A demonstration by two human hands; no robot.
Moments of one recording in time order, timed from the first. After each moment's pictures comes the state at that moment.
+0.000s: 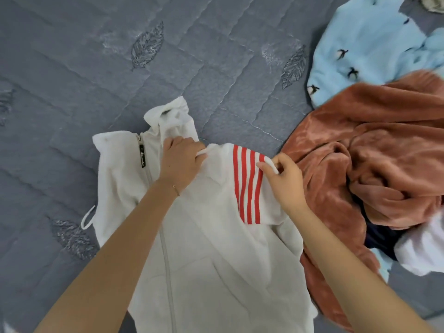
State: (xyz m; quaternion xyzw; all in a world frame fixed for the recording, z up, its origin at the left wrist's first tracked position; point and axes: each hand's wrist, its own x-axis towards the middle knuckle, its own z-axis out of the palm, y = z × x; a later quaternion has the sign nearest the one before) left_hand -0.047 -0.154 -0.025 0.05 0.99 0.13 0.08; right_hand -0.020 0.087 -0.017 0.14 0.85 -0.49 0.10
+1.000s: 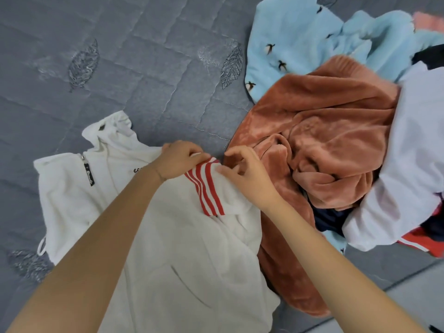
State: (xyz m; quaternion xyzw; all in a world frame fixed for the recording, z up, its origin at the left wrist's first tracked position) left_hand -0.091 -0.038 0.004 0.10 0.91 0.27 0.31; right_hand -0.022 0.154 0.012 0.06 0.79 -0.59 0.13
